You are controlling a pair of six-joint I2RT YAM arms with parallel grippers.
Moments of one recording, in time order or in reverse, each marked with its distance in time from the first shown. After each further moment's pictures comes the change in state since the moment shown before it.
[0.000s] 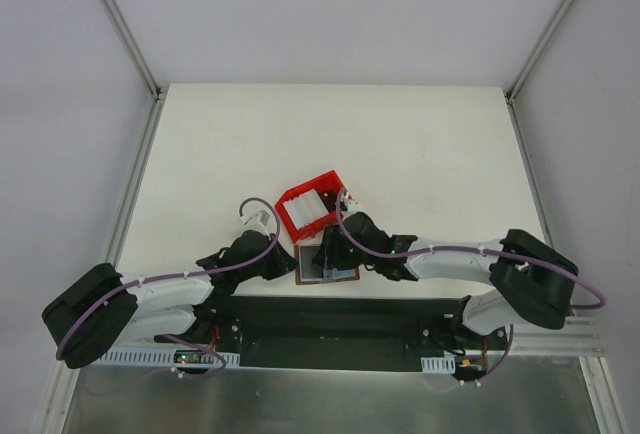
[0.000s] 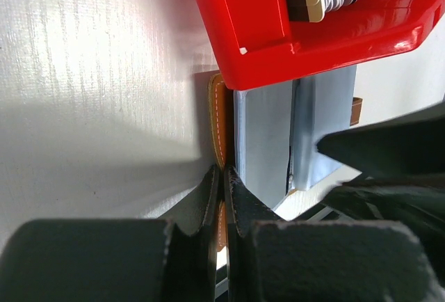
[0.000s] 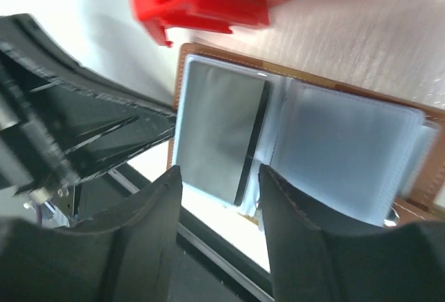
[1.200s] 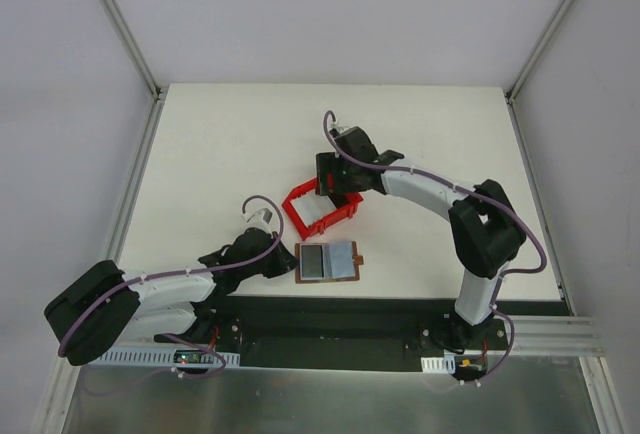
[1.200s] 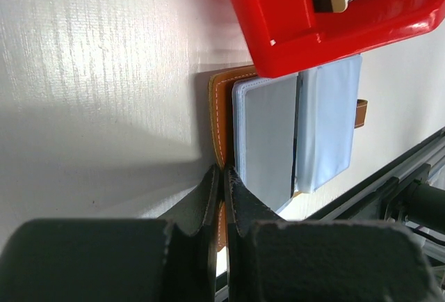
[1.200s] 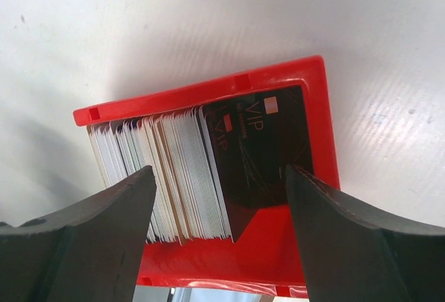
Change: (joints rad) left arm 0.006 0.021 0.031 -0.021 -0.018 0.046; right arm -0.369 0.335 0.695 -0.499 -0.095 -0.457
